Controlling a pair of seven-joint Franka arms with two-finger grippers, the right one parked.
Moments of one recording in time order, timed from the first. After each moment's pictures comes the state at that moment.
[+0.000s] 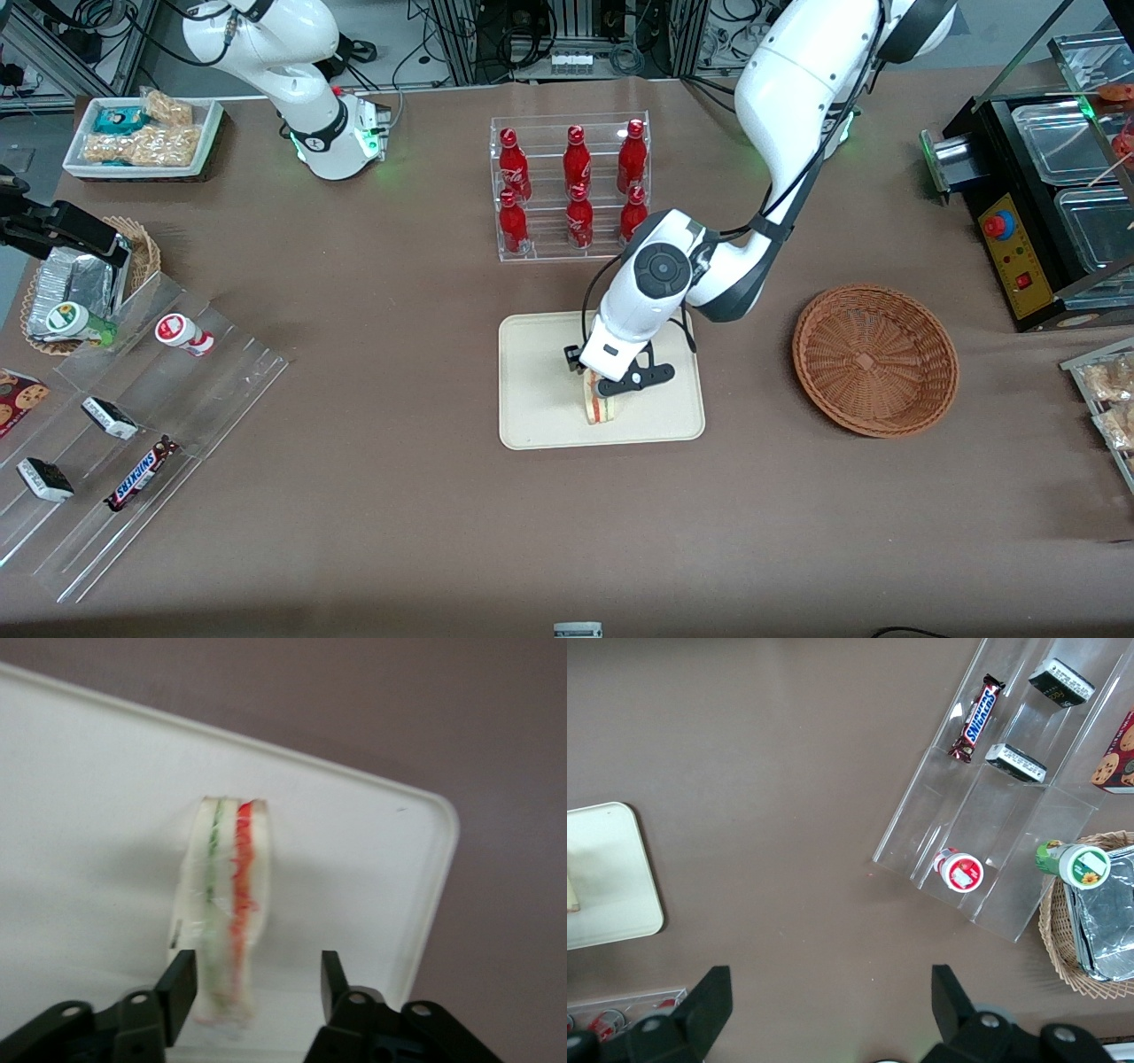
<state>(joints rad) -0.55 0.61 -0.15 -1.58 -0.12 2.40 -0.88</state>
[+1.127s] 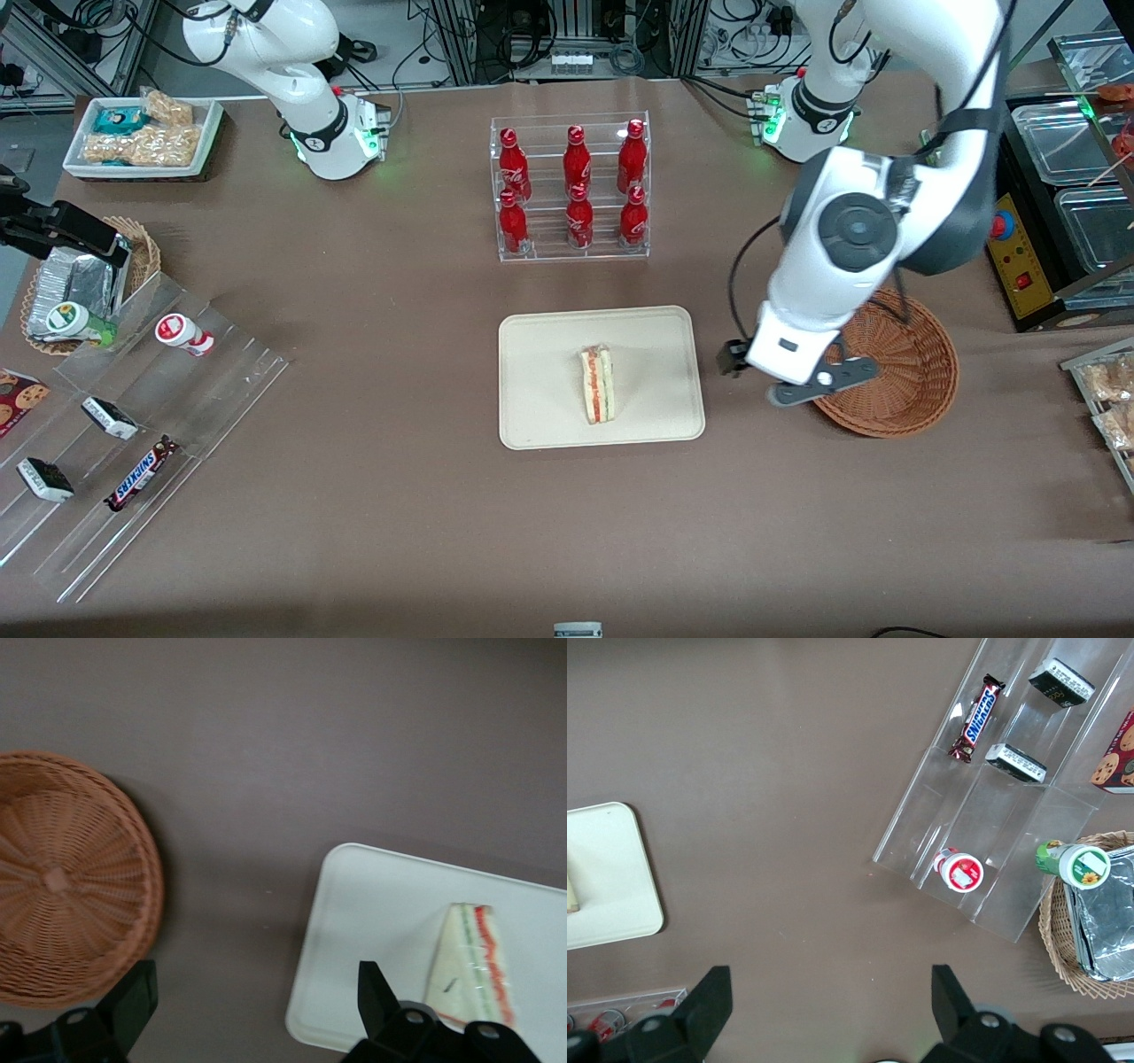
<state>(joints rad) -0.54 0.29 0.20 -1.63 0.00 1.92 -0.60</state>
